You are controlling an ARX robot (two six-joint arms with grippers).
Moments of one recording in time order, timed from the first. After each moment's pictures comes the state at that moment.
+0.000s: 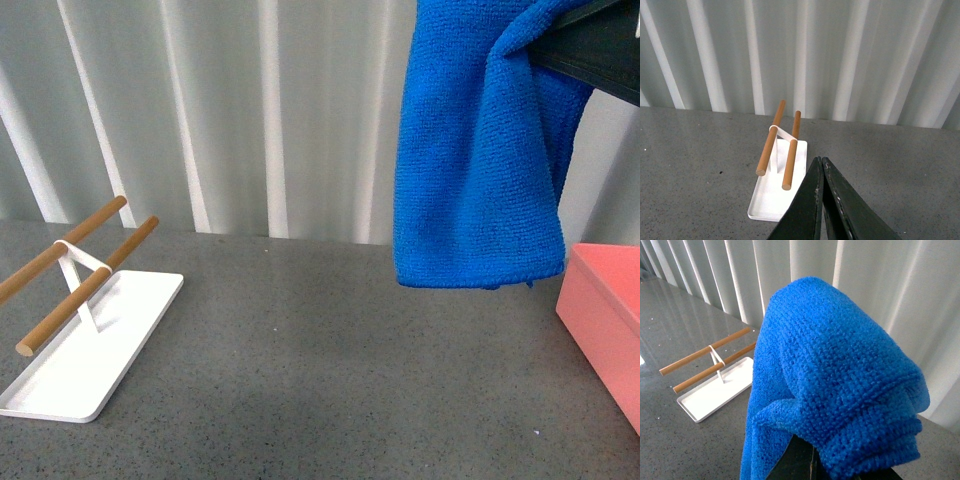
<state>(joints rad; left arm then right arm) 0.00 0.34 0.02 0.34 0.00 0.00 0.25 1.23 0.70 0.39 -0.36 -0.09</state>
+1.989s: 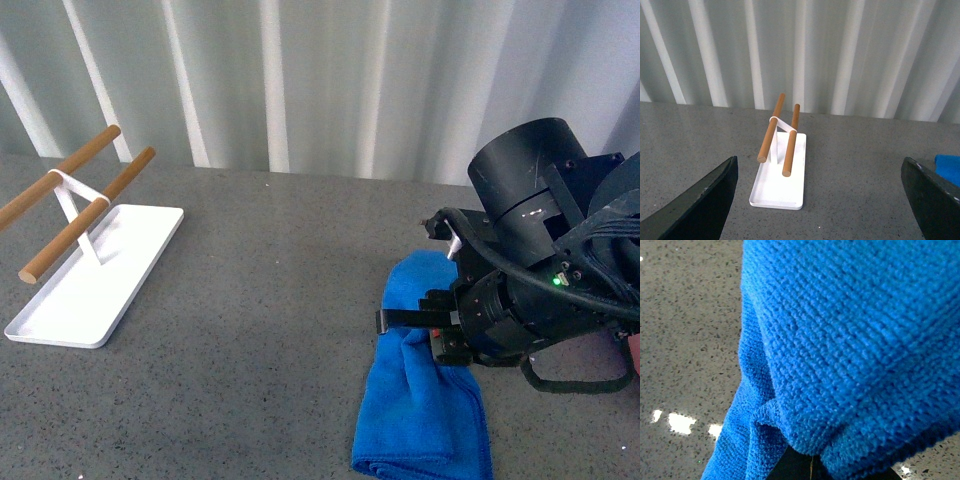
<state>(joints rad) 0.00 0.00 0.02 0.00 0.00 0.00 0.33 2.08 0.99 0.04 -0.05 0.28</state>
